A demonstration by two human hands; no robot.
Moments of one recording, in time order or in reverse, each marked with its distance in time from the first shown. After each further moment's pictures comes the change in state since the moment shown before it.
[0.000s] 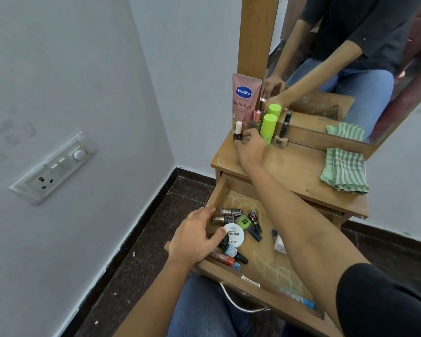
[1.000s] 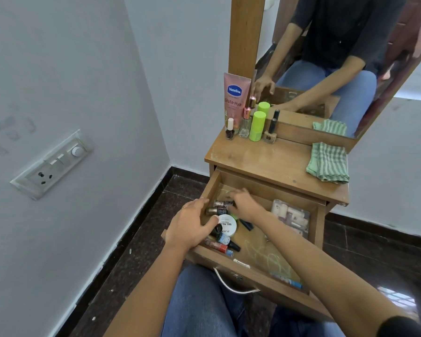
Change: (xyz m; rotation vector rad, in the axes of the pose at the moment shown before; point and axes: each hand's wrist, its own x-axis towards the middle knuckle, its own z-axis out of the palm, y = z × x) left_hand -0.003 0.007 -0.005 0.020 -0.011 -0.033; right_hand -0.118 0.074 -0.059 -0.822 -0.850 -0.348
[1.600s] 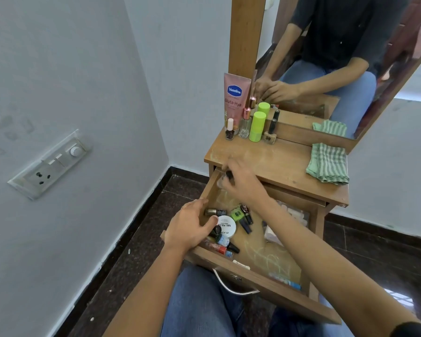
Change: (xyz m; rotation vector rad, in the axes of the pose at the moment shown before) left_hand 0.001 0.000 -0.001 -0.006 0.012 0.003; right_hand -0.009 -0.040 -0.070 0.241 0.509 -0.158
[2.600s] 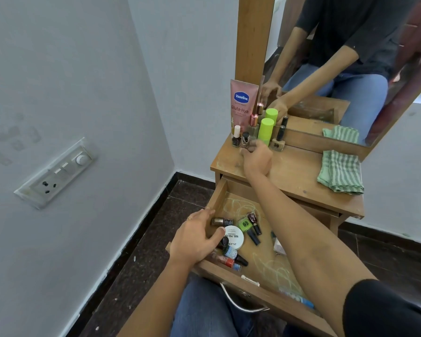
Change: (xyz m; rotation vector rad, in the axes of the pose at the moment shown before) left_hand 0.000 -0.001 0.000 -0.017 0.004 0.008; right_hand 0.091 0.032 0.012 0.239 0.484 0.768
